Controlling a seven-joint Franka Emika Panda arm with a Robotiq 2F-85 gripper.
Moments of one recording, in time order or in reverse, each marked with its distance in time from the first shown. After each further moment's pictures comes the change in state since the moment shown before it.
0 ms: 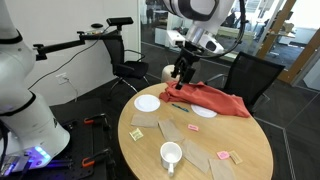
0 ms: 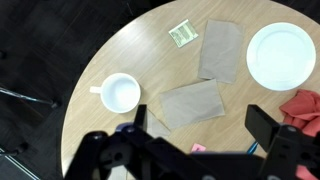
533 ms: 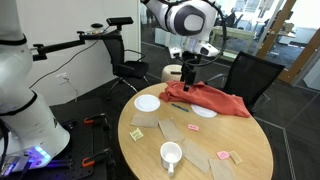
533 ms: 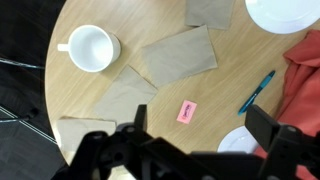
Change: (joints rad) arm 0.086 0.109 0.021 -0.010 -0.082 0.321 0.225
